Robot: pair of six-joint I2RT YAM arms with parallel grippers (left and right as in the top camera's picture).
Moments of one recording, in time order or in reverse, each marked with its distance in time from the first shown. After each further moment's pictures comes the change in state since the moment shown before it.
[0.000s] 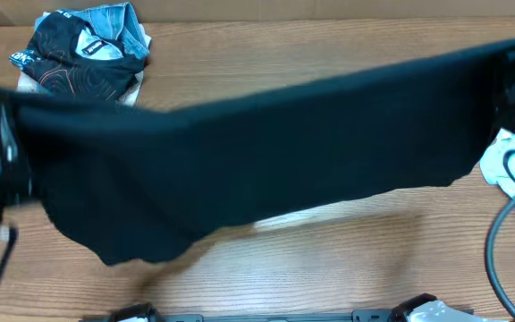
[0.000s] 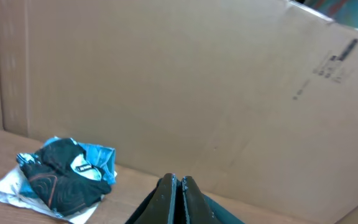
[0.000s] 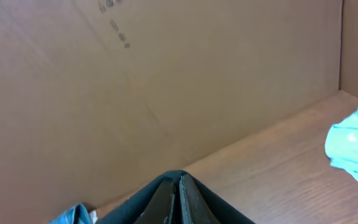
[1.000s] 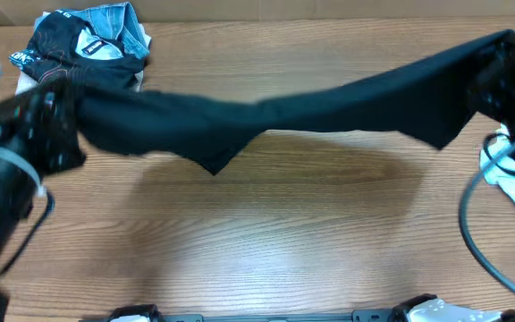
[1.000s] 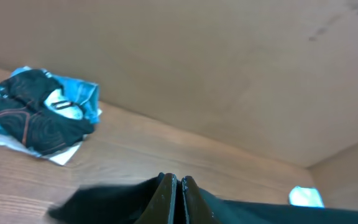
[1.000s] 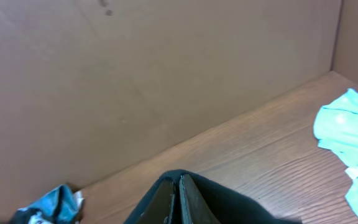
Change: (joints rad) left arm -0.161 0.087 0.018 -0.161 -0.023 -0.049; right arm -0.042 0.047 -0.004 -0.060 -0.058 0.001
